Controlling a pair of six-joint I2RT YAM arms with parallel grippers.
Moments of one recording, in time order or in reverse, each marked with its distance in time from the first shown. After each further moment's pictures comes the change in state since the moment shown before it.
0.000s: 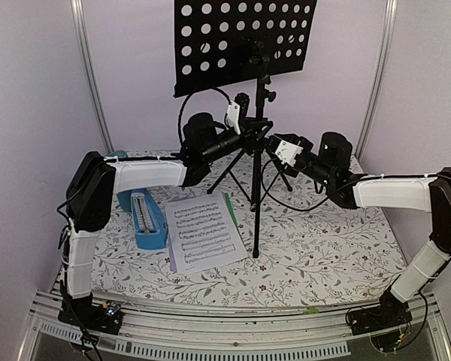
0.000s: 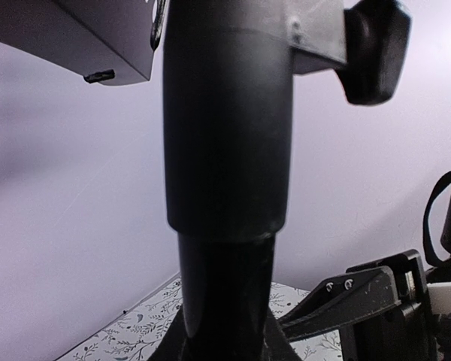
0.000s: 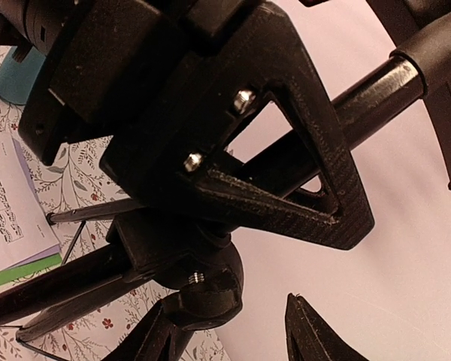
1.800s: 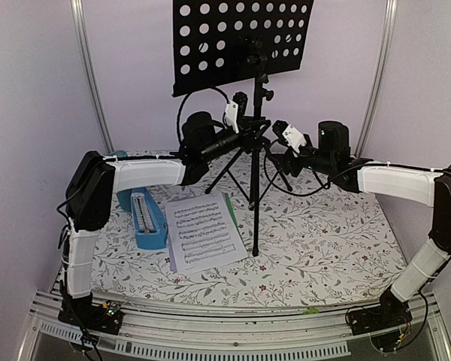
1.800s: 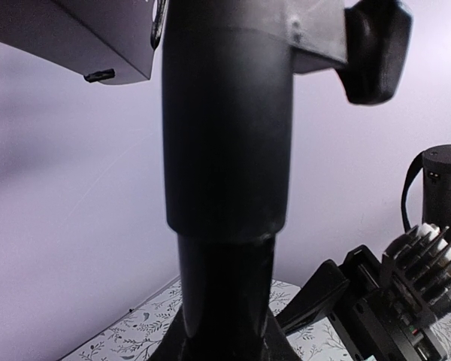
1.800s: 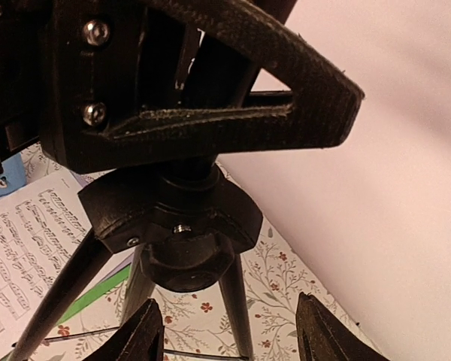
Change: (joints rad) left arm 0.011 0.000 0.004 -0.010 -0.002 0.003; right arm -0.061 0.007 0.158 -0.394 -0.126 0.438
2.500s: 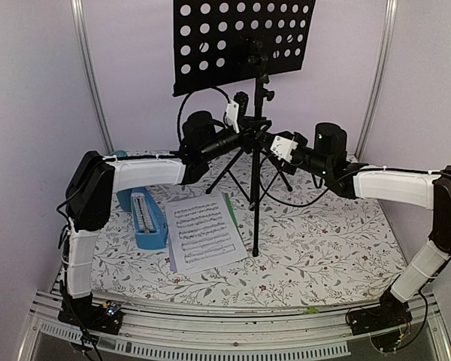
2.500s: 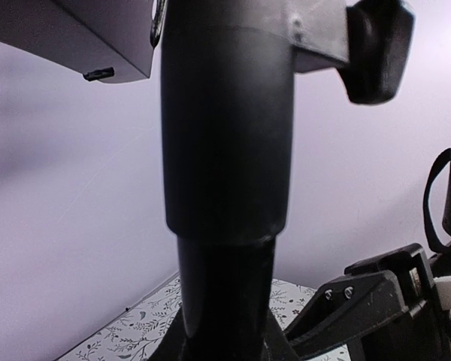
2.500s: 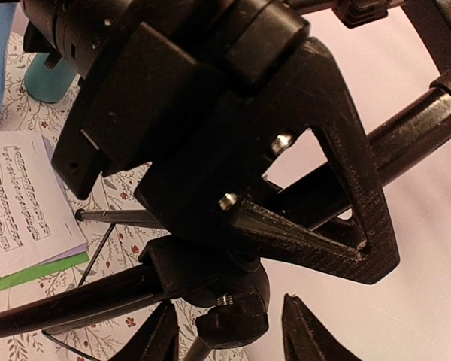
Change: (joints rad) left arm 0.000 0.000 0.009 -0.018 0.015 0.000; right arm 0.067 -0.001 -0.038 0.173 0.052 -0.426
